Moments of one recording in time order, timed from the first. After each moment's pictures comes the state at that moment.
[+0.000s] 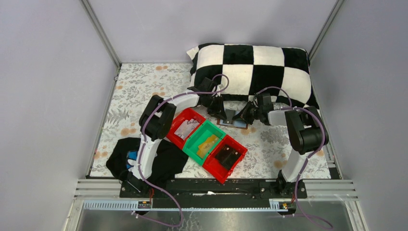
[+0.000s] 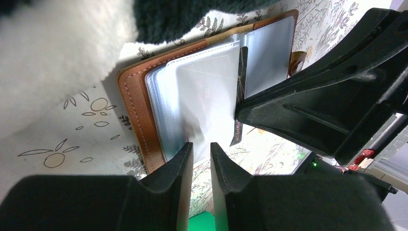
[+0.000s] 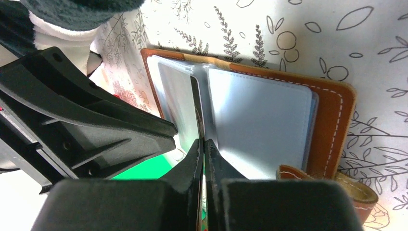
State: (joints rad) left arm -0.59 2.25 1.65 -0.40 0.58 -0.57; right arm 0.21 1.82 0.80 0.17 -0.50 0.86
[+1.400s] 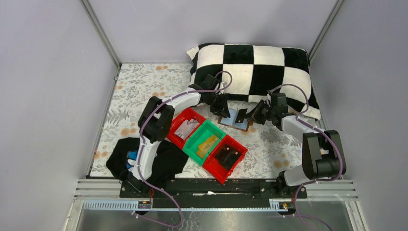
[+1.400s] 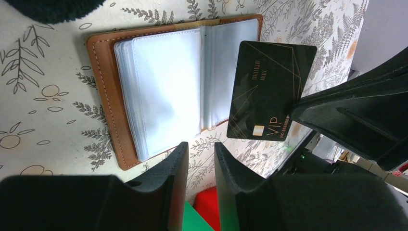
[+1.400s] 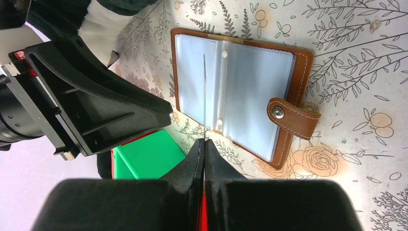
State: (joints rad) left arm -0.62 2.21 1.70 -0.46 0.57 -0.57; right arm 0.11 1.48 0.71 -0.02 -0.46 0.77
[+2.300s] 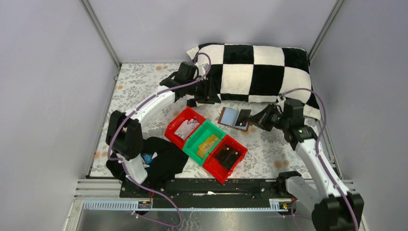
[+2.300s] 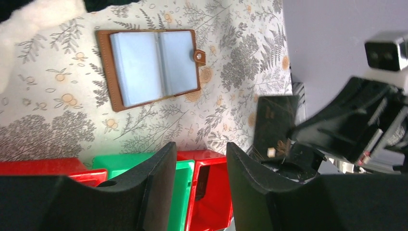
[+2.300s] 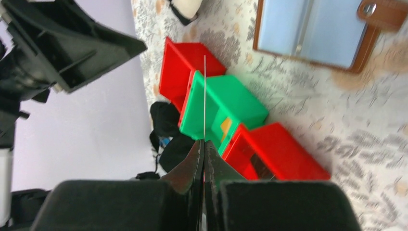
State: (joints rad) left arm -0.53 1.78 1.51 -0.45 0.59 -0.59; right arm 0.13 0.97 0.69 -0.32 -0.54 0.88
